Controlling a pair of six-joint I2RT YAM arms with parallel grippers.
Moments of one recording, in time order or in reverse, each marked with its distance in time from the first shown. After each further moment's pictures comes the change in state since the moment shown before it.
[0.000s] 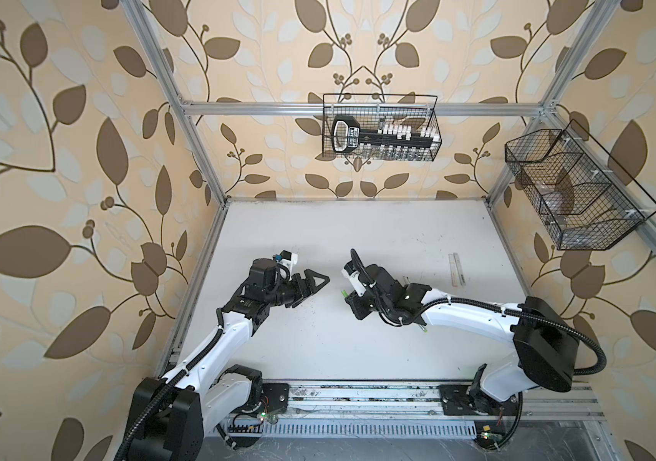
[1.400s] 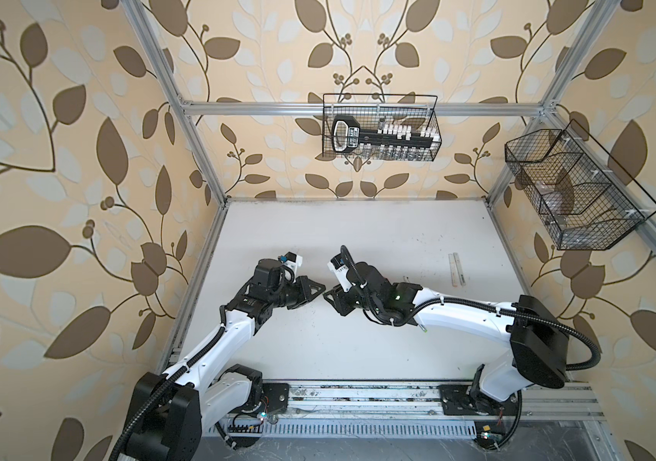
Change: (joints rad) left arm -0.032 0.018 0.038 -0.102 -0.072 0.069; right arm 0.047 0.033 0.098 0.042 0.006 0.077
